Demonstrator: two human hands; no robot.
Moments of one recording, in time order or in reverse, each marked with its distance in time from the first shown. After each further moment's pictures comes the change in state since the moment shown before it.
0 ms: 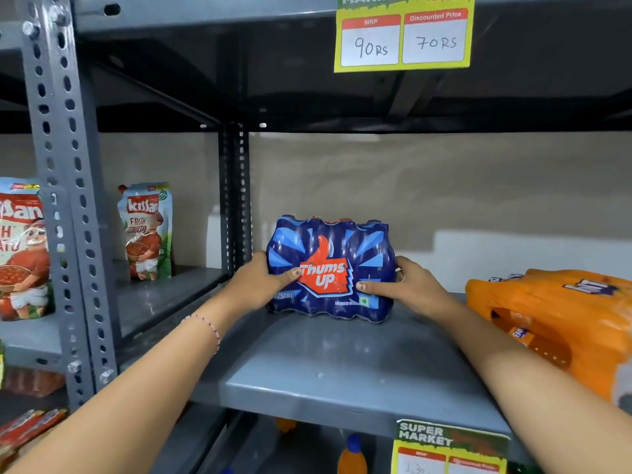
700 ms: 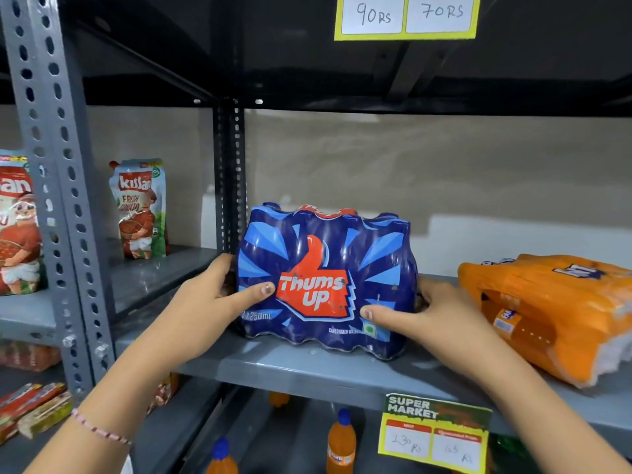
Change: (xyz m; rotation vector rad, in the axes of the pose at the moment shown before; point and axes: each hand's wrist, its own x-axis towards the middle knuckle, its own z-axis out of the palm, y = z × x) left_hand -0.112 -0.001 -0.033 -0.125 0.016 0.096; right_hand -0.122 -0.044 -0.004 -0.223 0.024 0.022
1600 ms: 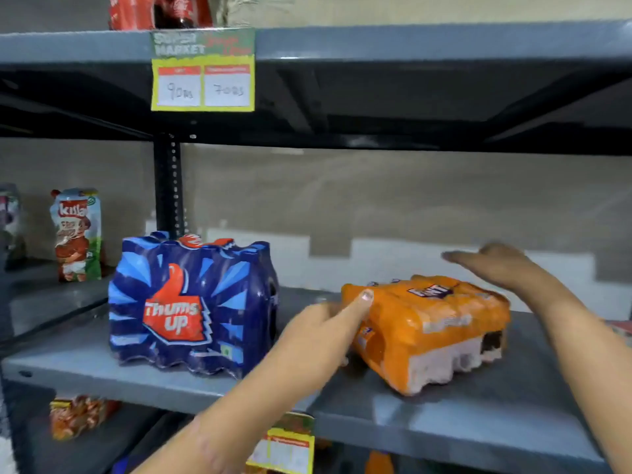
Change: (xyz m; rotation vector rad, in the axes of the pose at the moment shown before) left_hand -0.035 0.184 0.221 -0.261 -0.178 -0.139; right_hand 0.048 0.111 -0.251 -0.342 0.215 0.355
